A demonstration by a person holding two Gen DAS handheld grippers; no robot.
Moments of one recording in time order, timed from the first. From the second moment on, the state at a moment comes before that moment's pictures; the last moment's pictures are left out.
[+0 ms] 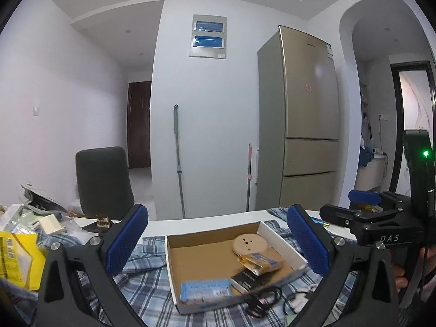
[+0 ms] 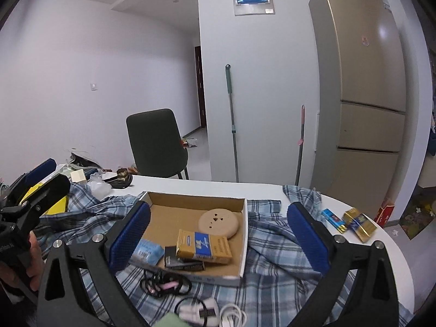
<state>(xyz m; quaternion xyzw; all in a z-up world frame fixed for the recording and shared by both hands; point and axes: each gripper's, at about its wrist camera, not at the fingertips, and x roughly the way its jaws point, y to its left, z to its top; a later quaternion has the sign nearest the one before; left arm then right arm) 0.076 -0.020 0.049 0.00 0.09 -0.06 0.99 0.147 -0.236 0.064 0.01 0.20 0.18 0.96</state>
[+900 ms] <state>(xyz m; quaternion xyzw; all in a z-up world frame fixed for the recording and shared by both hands) 0.060 -0.040 0.006 -0.01 0.15 -0.06 0.99 0.133 -0.224 0.002 -0.04 0.30 0.19 0.93</state>
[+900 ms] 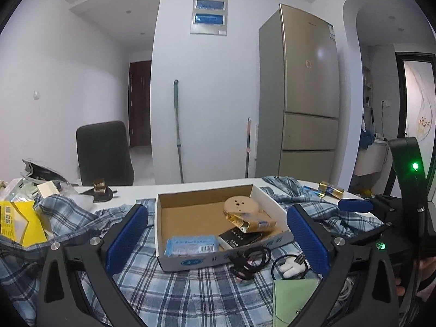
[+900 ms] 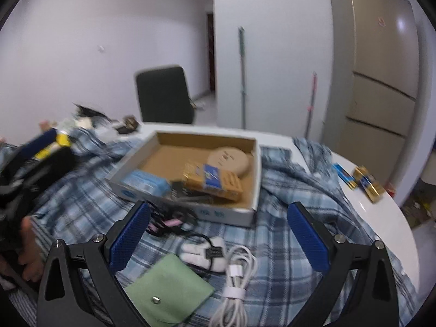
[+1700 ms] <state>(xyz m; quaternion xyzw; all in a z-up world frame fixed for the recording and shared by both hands) 0.077 -0.029 -0.004 -0.03 0.21 -0.05 0.98 0.165 -0.196 -0.057 -0.11 0.45 0.22 0.86</state>
